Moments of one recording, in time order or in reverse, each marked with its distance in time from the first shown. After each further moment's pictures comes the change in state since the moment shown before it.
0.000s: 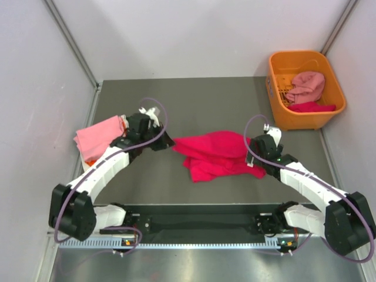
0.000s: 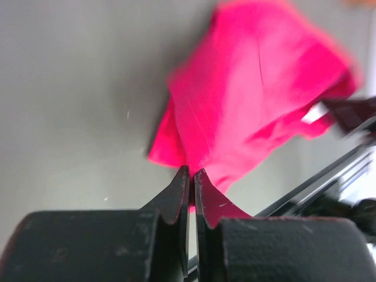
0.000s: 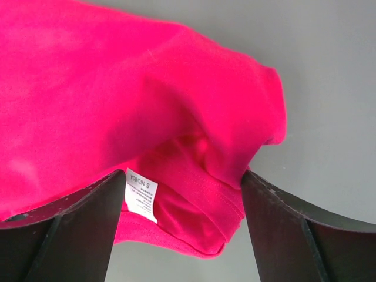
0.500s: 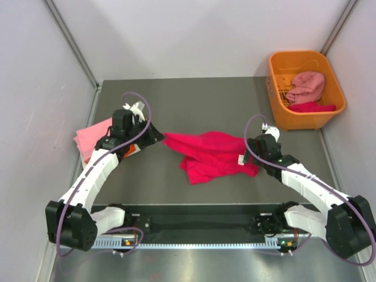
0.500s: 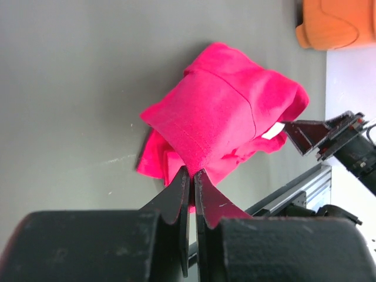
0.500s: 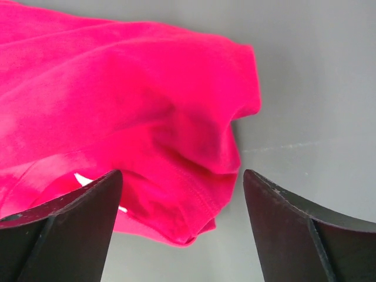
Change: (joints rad) left arm 0.169 -0.128 0.061 -0.100 0.111 -0.005; right arm 0.000 -0.016 0.000 0.020 -0.079 -0.024
